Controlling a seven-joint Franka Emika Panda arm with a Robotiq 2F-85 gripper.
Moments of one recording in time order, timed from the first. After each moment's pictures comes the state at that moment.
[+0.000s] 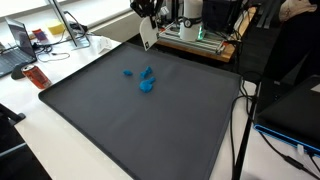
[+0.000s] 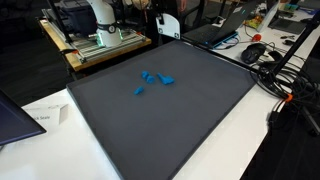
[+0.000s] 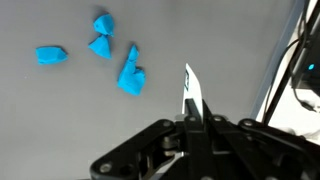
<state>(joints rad) 0.02 -0.21 -0.03 -2.38 0.30 2.22 -0.36</state>
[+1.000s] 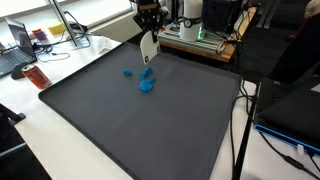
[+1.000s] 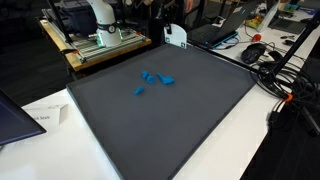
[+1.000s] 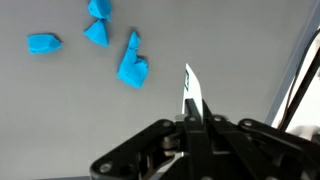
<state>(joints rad) 0.05 -0.11 0.03 -2.37 0.24 2.38 -0.23</state>
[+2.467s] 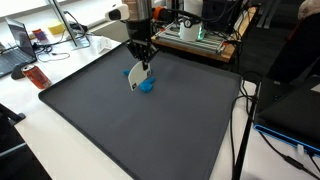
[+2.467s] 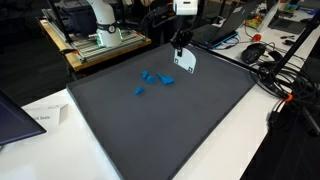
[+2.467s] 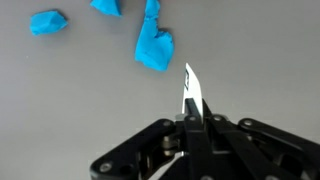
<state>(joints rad) 0.07 0.23 0.06 -2.12 -0.03 2.43 0.13</state>
